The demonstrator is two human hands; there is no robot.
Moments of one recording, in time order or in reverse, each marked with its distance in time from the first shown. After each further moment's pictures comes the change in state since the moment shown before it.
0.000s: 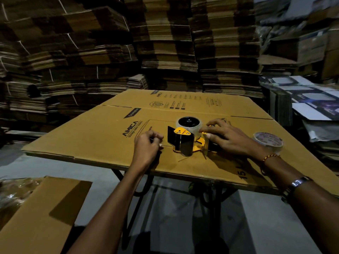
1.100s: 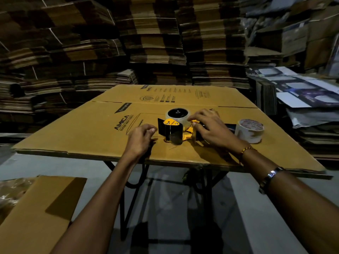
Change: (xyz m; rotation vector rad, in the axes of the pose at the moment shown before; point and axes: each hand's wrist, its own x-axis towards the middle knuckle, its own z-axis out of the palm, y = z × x) left_hand -0.015 0.016 -0.008 0.167 -0.137 0.031; right_hand -0.014 -0.036 0.011 0.026 0.237 0.018
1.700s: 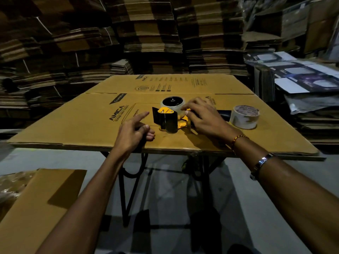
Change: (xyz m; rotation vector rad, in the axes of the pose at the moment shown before) left_hand -0.017 -0.007 -0.011 -0.163 -0.139 0.021; right_hand -0.004 -0.004 0.008 0.025 0.010 0.045
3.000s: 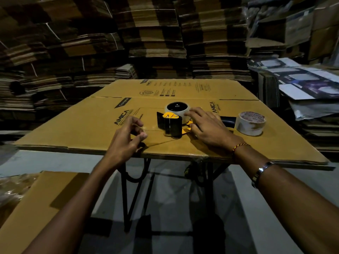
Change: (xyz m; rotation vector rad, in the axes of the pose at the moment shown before) left_hand -0.015 -0.003 -0.027 0.216 0.018 0.205; right_hand 0.000 0.002 0.010 -0.179 -0.155 0.005
